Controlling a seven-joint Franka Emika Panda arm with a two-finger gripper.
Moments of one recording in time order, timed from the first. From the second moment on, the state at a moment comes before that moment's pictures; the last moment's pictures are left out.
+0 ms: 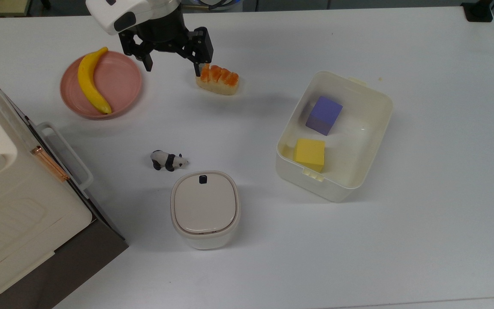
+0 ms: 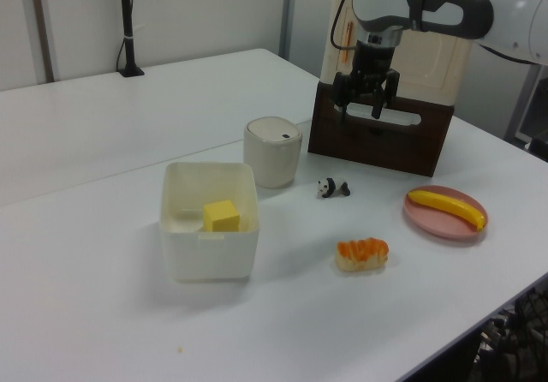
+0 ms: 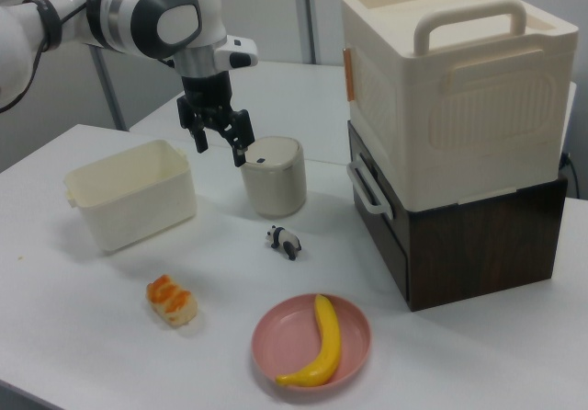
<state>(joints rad) 0.12 0.19 -0.22 -1.54 0.07 1.73 0.03</state>
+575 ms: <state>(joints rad) 0.12 0.19 -0.22 -1.54 0.07 1.73 0.02</state>
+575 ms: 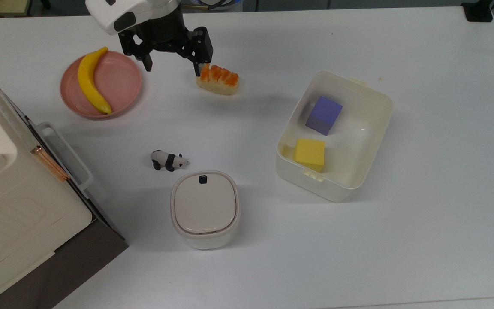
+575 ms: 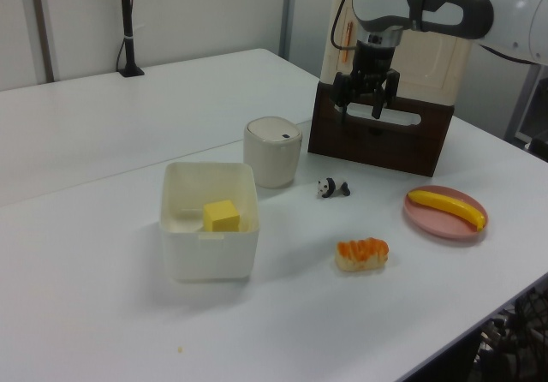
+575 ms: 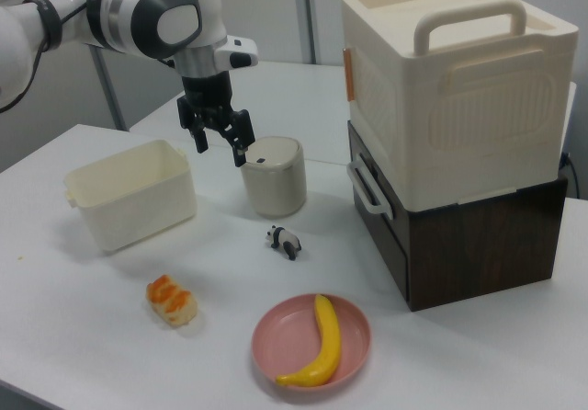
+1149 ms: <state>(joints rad) 0.12 0.19 -0.22 -1.54 0.07 1.73 0.01</state>
